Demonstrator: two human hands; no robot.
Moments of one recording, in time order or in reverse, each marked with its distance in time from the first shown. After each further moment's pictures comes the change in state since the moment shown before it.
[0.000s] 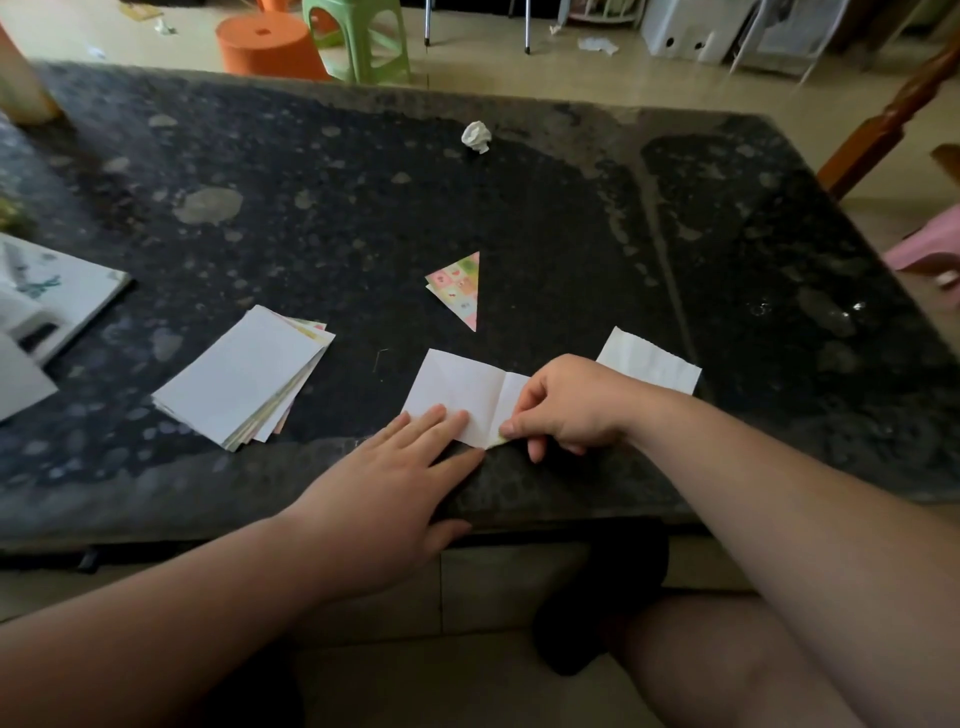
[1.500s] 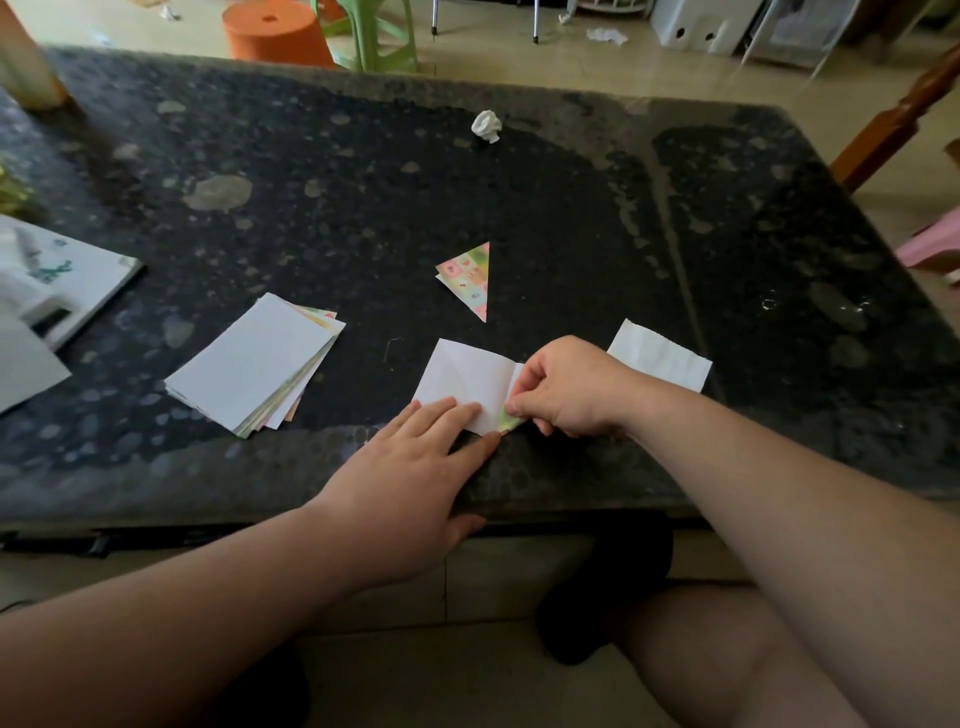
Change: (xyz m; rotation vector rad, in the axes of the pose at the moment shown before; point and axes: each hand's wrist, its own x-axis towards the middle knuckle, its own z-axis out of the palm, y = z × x) left_hand -0.001 0.007 0.004 -0.005 0.041 -0.023; right_hand 0.007 -0.011 0.011 -0.040 0.166 -0.026
